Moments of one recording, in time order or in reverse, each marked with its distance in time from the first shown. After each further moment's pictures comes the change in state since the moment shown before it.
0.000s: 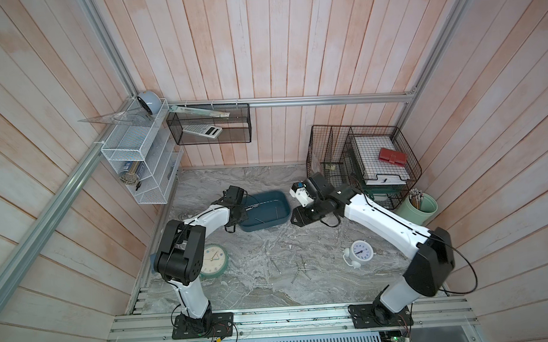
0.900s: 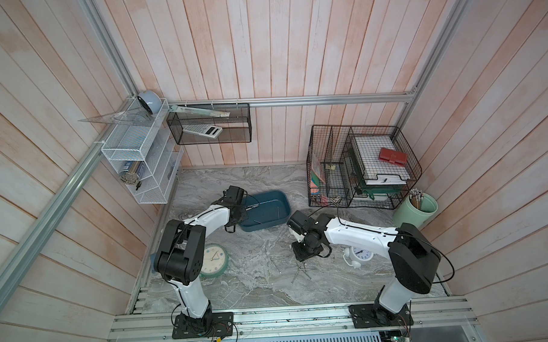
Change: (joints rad) left arm 0.000 0.000 -0.006 0.007 -0.001 0.004; right arm 0.195 0.145 -0.206 0.043 0.133 0.160
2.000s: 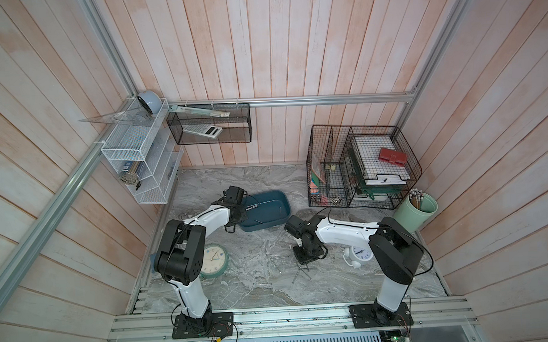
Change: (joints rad) left arm 0.000 0.000 -0.003 0.004 -0.001 0.007; right arm -0.004 0.138 0.017 -0.052 0.039 0.032
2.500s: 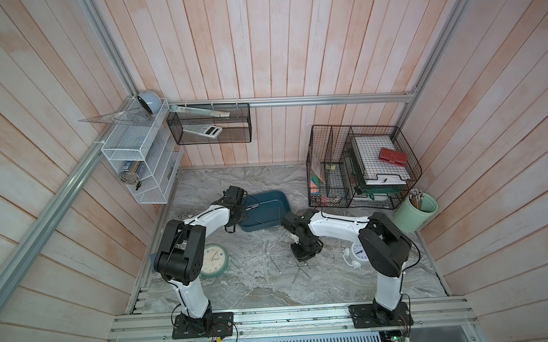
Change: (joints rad) left arm 0.000 0.000 0.000 0.000 0.000 0.001; right arm -0.026 0.090 0.129 -0.094 0.000 -0.073
